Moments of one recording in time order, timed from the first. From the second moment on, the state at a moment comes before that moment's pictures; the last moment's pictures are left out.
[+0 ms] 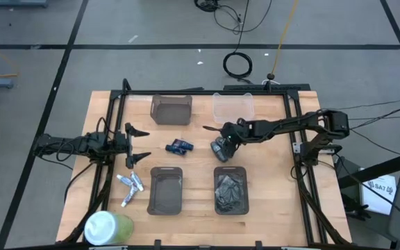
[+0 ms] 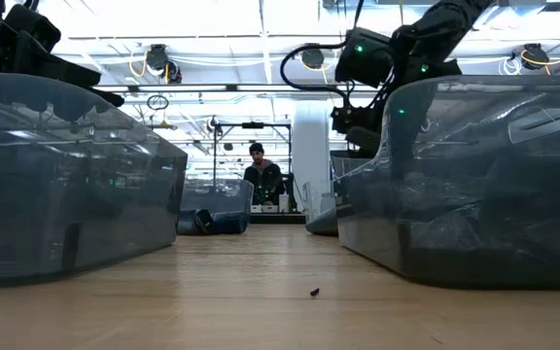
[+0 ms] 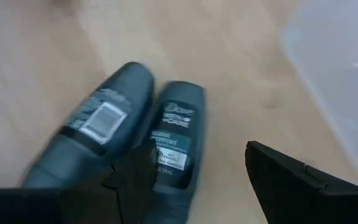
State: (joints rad) left arm -0.11 0.01 0.07 -0.10 -0.24 0.02; right arm -0.15 1.63 0.90 -0.36 0.18 0.30
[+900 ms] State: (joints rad) left arm -0.11 0.01 0.07 -0.10 -0.24 0.02; right arm -0.12 1.63 0.89 -0.54 0.10 0.16
